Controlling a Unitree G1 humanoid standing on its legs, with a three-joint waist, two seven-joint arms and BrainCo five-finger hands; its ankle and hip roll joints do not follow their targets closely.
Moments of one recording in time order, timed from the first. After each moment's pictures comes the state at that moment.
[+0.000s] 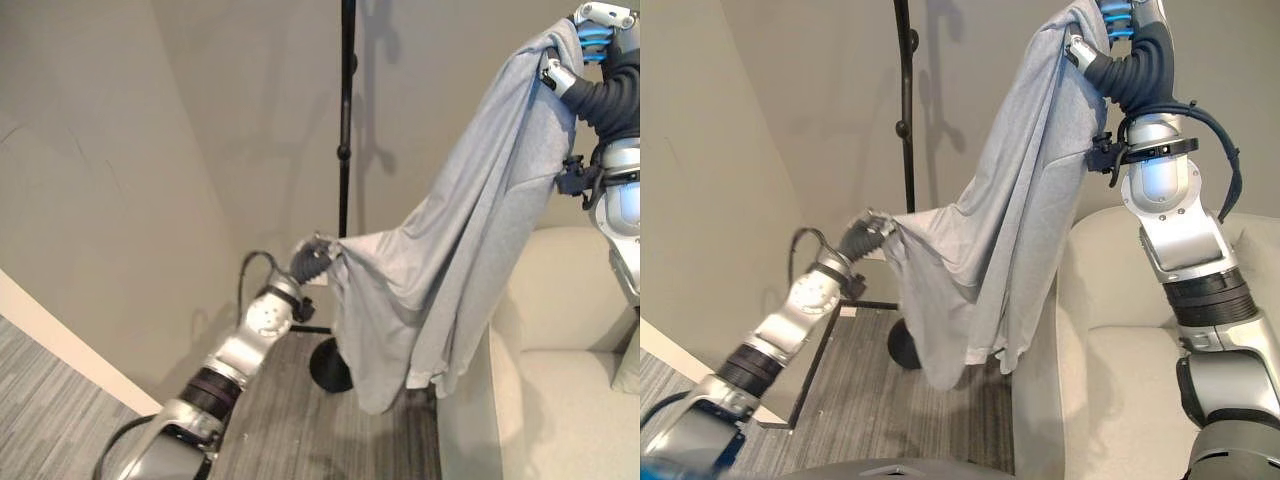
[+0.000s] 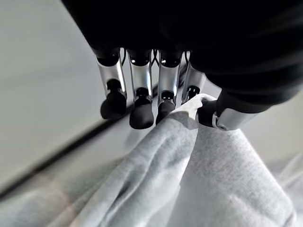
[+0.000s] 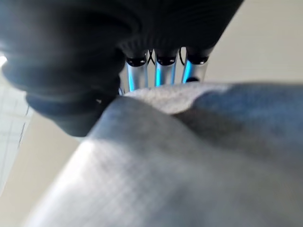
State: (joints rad) left arm -0.43 0.57 -0.33 0.16 0.04 -0.14 0.15; right arm -0.70 -0.84 0.16 0.02 0.17 -0.21 -0.29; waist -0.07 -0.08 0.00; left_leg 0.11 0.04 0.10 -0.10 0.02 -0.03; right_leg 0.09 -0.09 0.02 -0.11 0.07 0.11
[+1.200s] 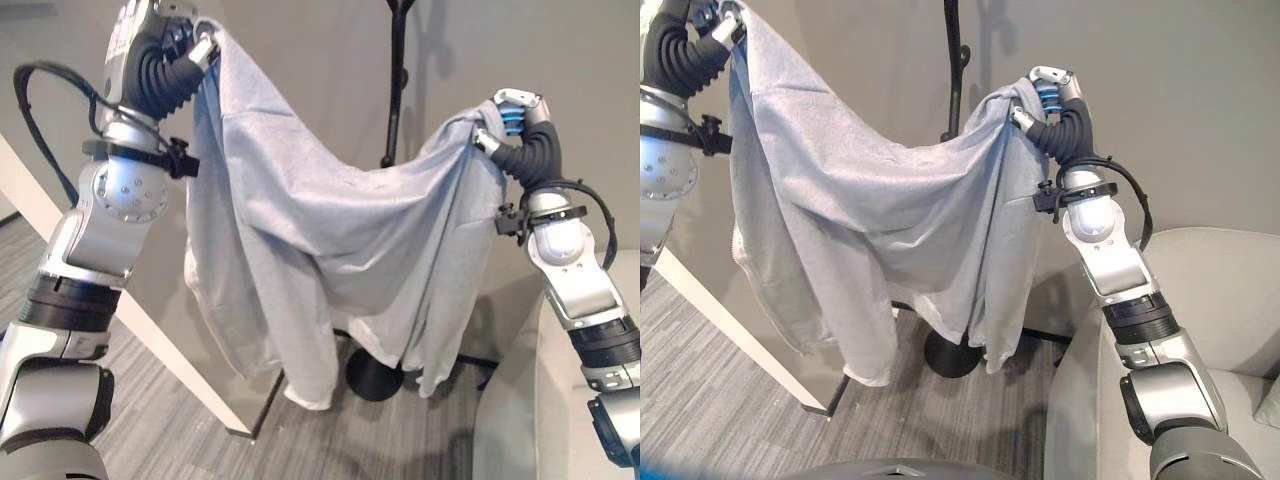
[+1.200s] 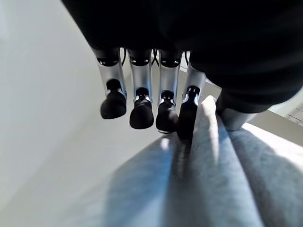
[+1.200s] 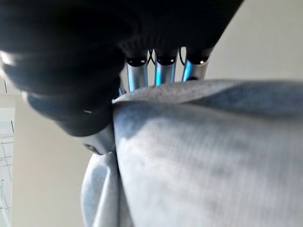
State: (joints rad) left arm -0.91 0.96 -0.28 0.21 0.13 -0.19 0.34; right arm -0.64 -0.61 0.22 0.04 0.08 -0.18 -0.24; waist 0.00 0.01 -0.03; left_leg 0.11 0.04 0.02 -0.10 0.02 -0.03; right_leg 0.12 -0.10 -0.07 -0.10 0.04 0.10
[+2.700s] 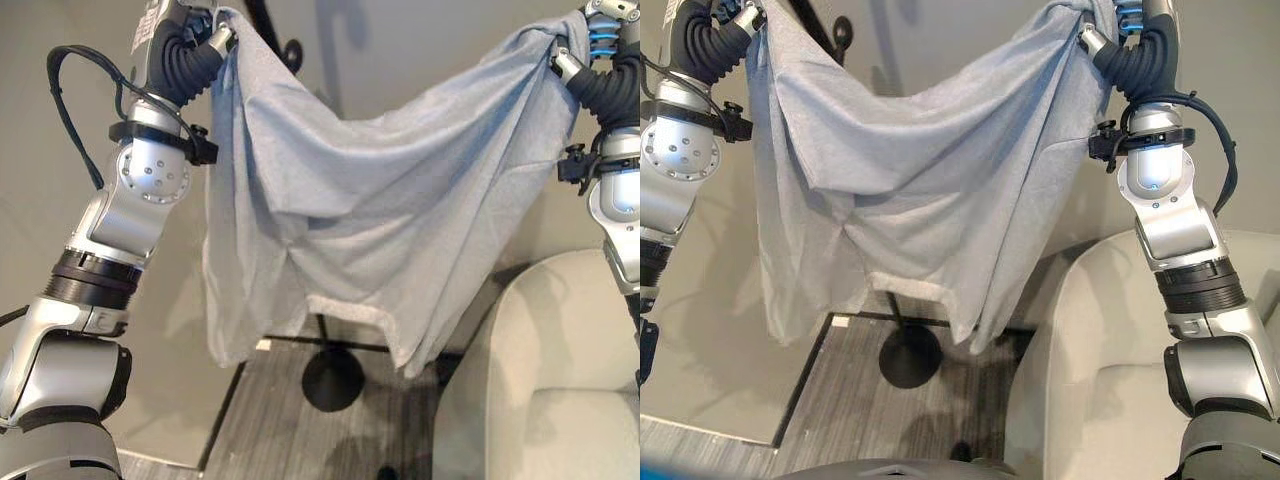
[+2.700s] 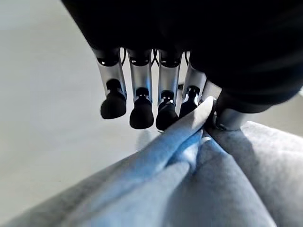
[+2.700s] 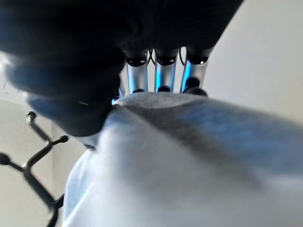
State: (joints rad) left arm -0.92 0.91 -0.28 0.24 0.08 -0.16 0.33; right arm -0.78 -0.80 0.17 0.10 0.10 -0.18 -0.34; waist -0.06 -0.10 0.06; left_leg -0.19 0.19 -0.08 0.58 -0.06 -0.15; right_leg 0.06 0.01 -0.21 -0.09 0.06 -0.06
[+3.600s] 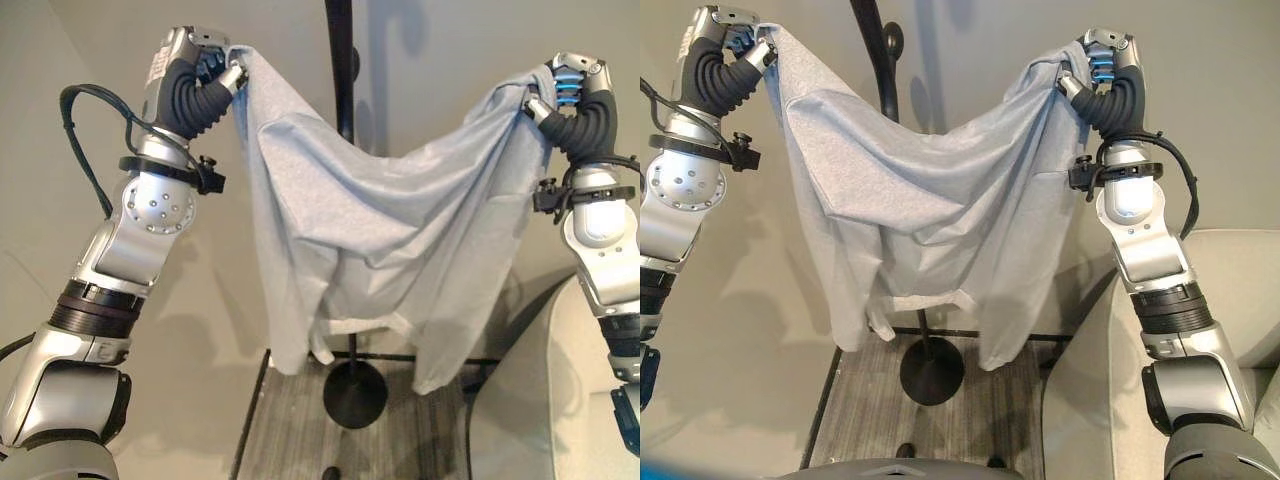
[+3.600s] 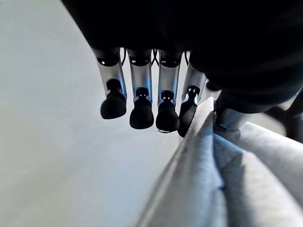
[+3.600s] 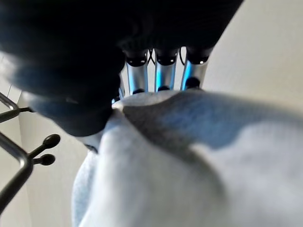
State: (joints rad) left arm -0.76 0.90 -0.22 0.12 0.08 -0.19 0.31; right arm -0.67 -0.69 0.13 0.06 0.08 -0.15 -0.30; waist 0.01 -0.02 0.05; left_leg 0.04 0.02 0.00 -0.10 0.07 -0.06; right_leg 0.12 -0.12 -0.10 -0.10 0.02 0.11
